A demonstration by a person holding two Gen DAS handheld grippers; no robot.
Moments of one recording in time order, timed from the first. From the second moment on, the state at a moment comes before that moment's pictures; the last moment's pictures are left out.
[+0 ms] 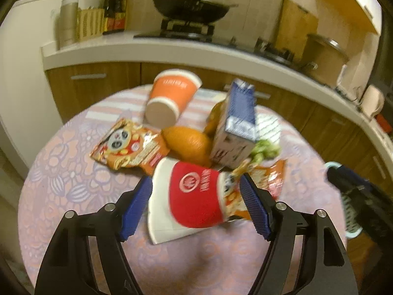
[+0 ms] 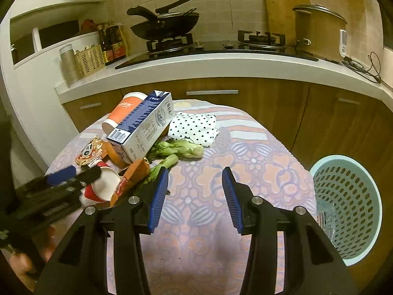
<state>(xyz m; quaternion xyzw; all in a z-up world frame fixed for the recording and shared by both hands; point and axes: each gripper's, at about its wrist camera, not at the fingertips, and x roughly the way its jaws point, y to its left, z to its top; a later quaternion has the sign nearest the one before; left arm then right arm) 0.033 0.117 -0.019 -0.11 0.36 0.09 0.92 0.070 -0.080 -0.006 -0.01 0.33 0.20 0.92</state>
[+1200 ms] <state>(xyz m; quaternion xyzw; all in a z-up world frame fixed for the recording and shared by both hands) -0.011 0.189 -0.055 -0.28 0.38 0.08 0.88 0.090 -0.014 -0.023 -0.02 0.36 0.27 0.89</state>
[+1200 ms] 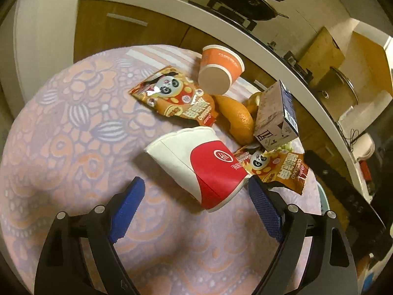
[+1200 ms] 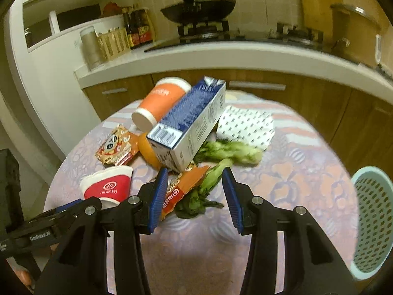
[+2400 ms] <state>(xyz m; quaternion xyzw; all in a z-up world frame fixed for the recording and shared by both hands) -0.001 0.148 -0.042 -0.22 0.36 0.03 0.91 0.073 -0.023 -0.046 -0.04 0.39 0.29 0.87</state>
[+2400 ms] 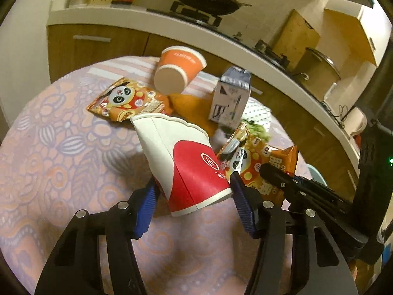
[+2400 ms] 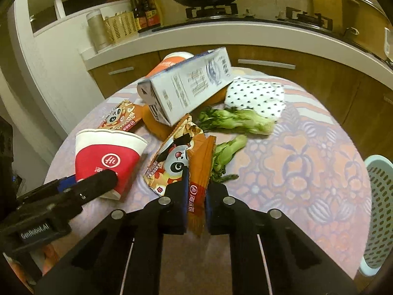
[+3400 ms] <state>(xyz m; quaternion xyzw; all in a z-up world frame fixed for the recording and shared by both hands) 0.045 -0.037 0.022 -0.10 0.31 -0.16 0.93 0.060 -0.231 0.024 0.02 0.29 0.11 0.95</state>
